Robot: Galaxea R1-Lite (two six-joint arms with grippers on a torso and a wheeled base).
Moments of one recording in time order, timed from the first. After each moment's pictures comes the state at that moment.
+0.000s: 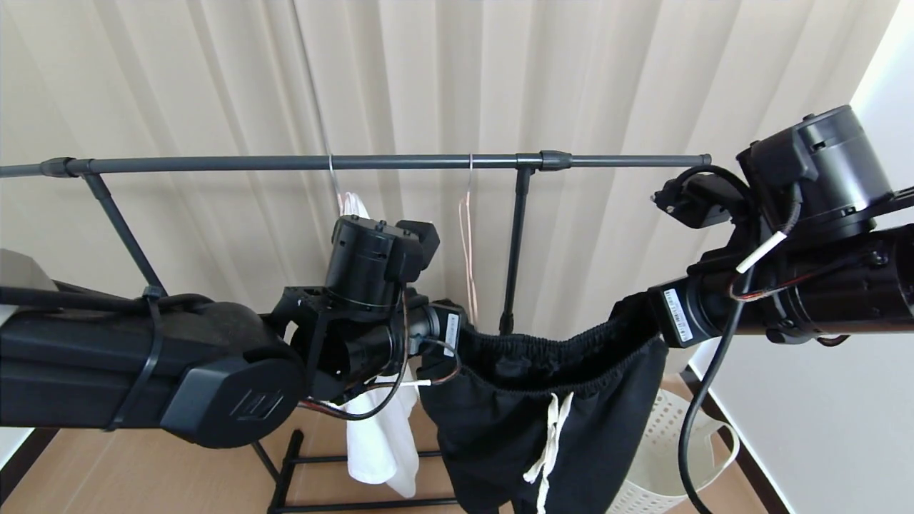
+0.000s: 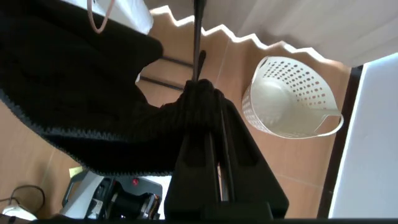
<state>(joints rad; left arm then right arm) -0.71 1.86 -1.06 -0.29 0.21 -0.17 0.57 1.59 -1.25 0.42 -0.24 0.16</state>
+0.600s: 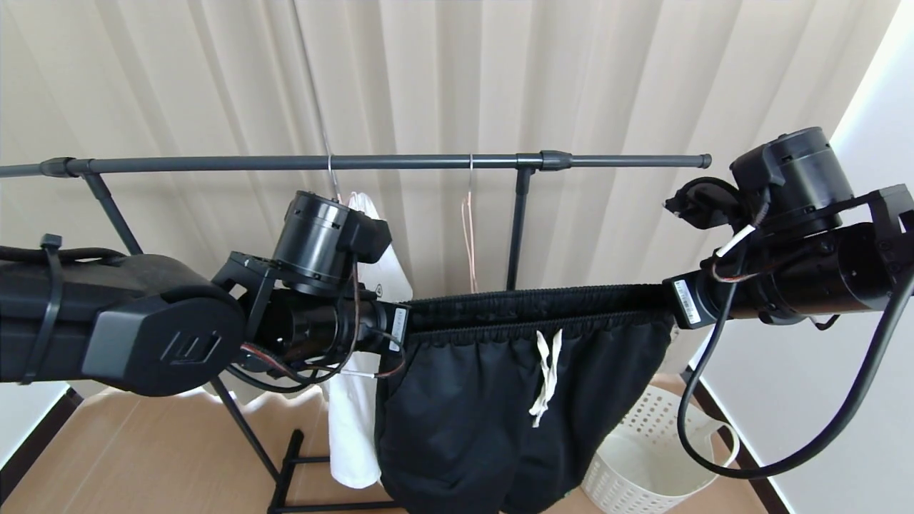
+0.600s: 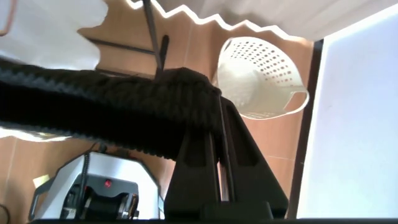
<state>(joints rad) -0.59 1.78 -1.11 0.00 0.21 -0.16 0.38 1.66 -1.25 0.38 -0.30 0.09</state>
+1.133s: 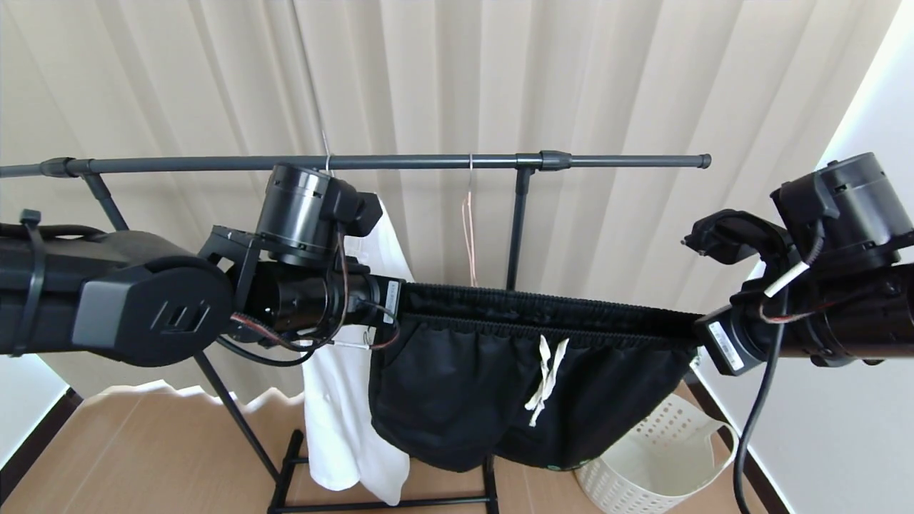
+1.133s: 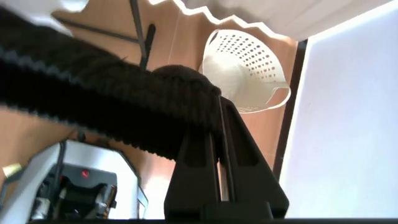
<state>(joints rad) -0.55 1.79 -1.19 -0.01 0.16 -0.14 0.41 1.53 -1.09 0.39 -0.28 -0.04</state>
